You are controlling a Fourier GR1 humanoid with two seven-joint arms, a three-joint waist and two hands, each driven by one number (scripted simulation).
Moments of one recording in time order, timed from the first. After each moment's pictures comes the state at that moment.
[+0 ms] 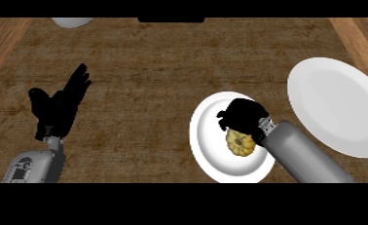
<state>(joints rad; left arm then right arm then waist) -0.16 0.25 0.03 -1.40 0.08 0.03 0.15 -0.52 -0.35 0.65 -1.24 1.23 0.62 -0.33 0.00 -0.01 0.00</state>
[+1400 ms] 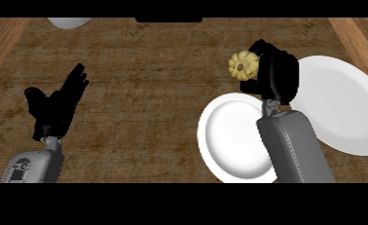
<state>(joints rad) -0.16 0.24 0.06 -1.41 0.07 0.03 0.17 -0.48 -0.01 0.07 -1.41 1.31 -0.16 0.53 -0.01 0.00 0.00</state>
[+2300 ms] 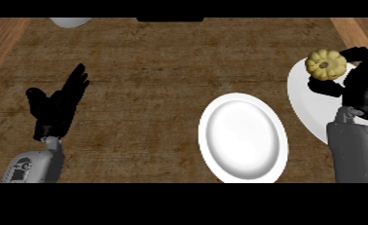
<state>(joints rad) -0.16 0.23 0.07 -1.40 0.05 0.01 0.16 -0.35 -0.20 -0.25 -1.47 1.11 -0.35 0.52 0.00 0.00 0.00</state>
